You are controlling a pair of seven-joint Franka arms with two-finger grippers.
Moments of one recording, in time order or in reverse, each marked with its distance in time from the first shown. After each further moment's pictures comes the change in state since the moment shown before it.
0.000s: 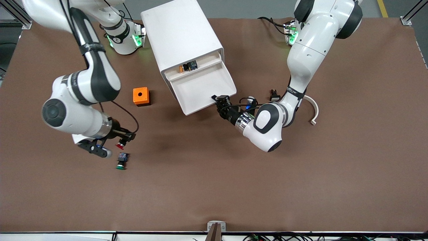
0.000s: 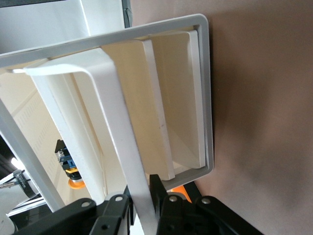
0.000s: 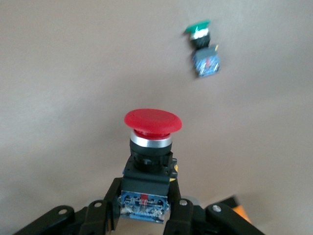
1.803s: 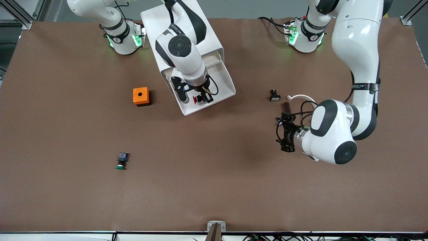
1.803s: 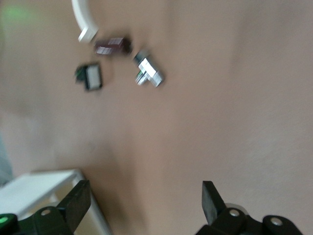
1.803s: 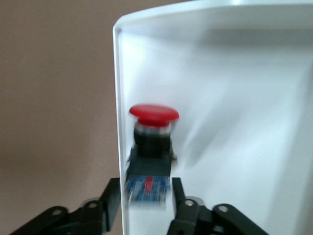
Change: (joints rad) left arm 0.145 -0.180 0.156 0.133 0.724 -0.016 0.381; right arm 0.532 -0.045 0.004 -0.182 0.017 0.343 1.179
